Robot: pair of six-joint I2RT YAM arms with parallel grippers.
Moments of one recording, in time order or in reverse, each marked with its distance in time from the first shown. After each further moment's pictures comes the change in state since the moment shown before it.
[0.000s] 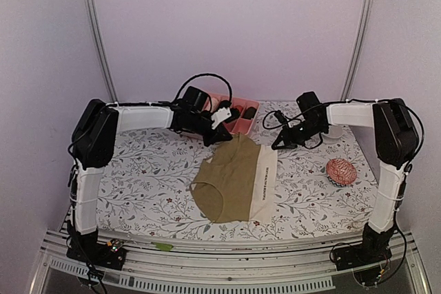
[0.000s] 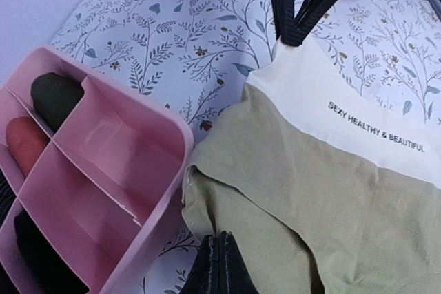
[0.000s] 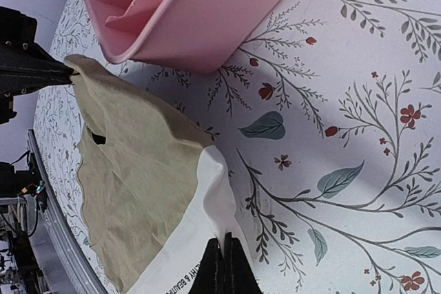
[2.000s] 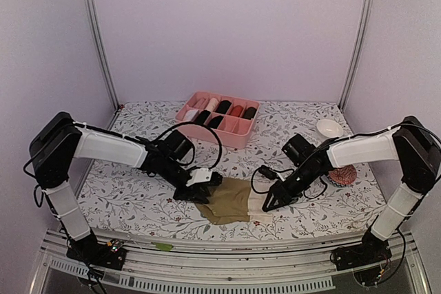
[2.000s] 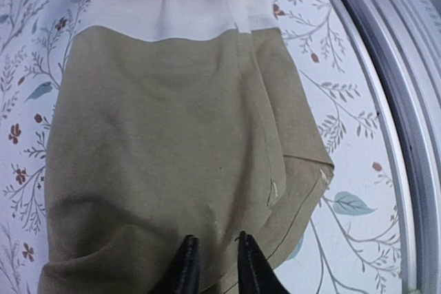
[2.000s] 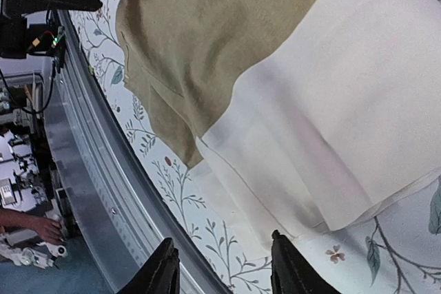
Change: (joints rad) left arm -0.153 -0.422 -0.716 -0.017 0.074 0.250; right arm 0.341 -0.304 -0.505 0.024 -0.085 0.105
